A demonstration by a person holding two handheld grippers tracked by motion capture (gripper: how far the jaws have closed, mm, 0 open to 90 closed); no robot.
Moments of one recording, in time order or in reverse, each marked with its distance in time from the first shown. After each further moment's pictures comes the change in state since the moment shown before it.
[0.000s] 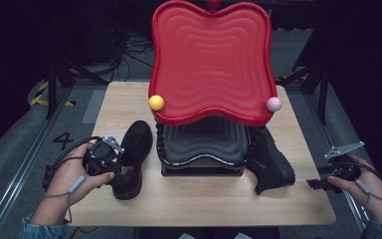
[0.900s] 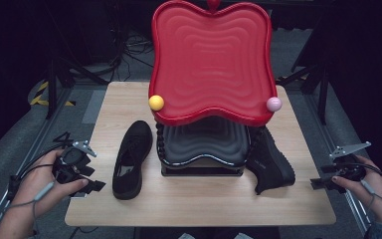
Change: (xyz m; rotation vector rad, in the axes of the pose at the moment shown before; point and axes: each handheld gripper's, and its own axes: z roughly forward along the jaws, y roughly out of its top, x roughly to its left) left arm 0.009 -0.046 -0.031 0.022 0.065 -0.118; right arm -0.005 -0.004 -0.008 -0.020 -0.018 0.004
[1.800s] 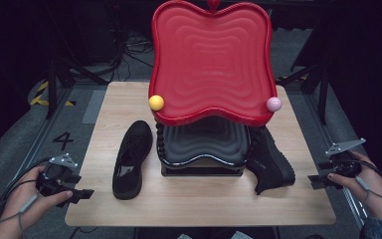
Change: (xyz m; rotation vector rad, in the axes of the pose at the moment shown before) left arm 0.036 -0.061 0.035 -0.127 -0.013 -0.075; right arm -0.002 0.010 0.005 0.010 -0.016 -0.037
